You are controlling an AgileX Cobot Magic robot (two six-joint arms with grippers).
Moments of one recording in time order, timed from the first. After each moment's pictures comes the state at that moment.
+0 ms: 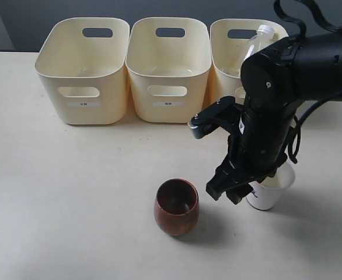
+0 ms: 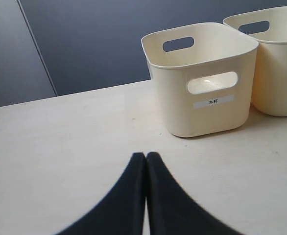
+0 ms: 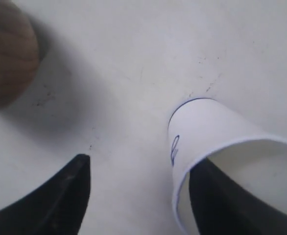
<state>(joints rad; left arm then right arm) -0.07 0.00 0.00 0.02 0.24 0.12 0.64 1.71 -1.04 -0.03 0.98 -0.06</state>
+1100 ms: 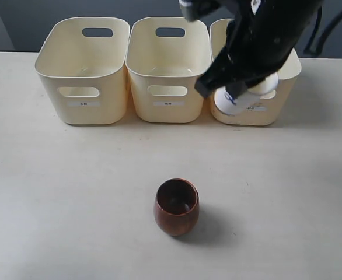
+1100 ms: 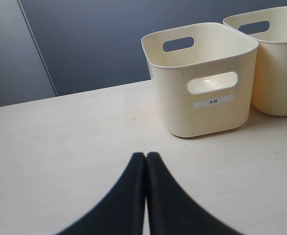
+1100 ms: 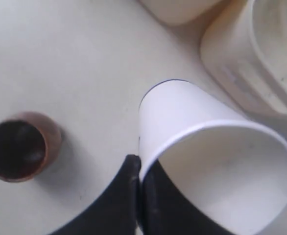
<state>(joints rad) -0.07 0.00 0.00 0.02 0.24 0.12 0.64 1.59 -1.48 -0.09 1.21 -0.07</state>
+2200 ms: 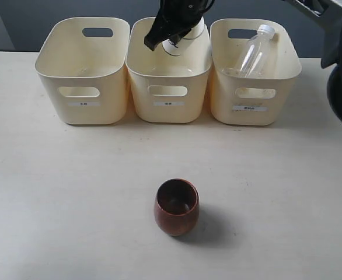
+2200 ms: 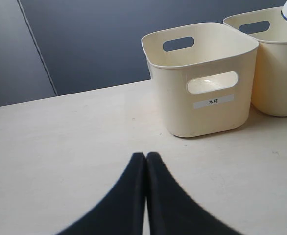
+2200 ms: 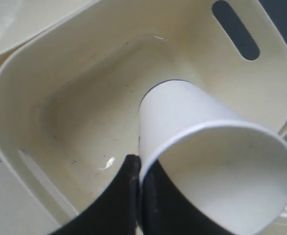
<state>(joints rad) -0.07 0.00 0.00 0.02 0.24 0.12 0.56 2.26 -2.27 -0.13 1.15 -0.36</state>
